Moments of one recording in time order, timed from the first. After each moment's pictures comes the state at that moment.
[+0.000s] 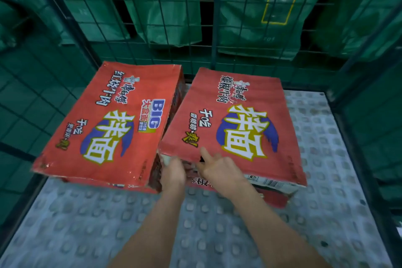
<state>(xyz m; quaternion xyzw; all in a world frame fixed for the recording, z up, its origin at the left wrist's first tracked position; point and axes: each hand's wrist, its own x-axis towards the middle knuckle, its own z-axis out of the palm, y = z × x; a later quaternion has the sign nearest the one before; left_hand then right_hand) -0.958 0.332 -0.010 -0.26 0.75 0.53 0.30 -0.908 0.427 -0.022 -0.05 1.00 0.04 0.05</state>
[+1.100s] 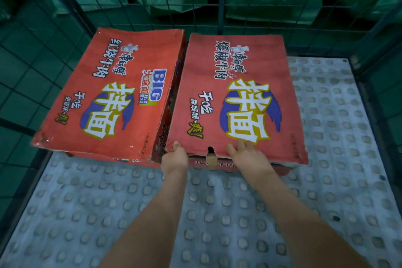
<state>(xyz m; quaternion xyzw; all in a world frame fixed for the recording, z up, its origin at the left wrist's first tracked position) -0.958 0.316 -0.080 -0.32 0.80 0.44 0.25 -0.875 0.452 -0.066 0.07 0.98 0.01 0.21</state>
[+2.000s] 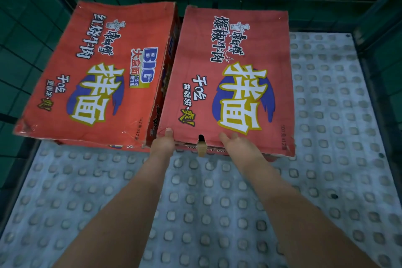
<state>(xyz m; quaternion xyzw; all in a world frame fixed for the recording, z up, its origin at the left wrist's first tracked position) -0.986 0.282 -0.129 -0.22 0.83 0.38 0.35 -0.875 0.438 -0.087 0.11 0.94 -0.11 0.29</state>
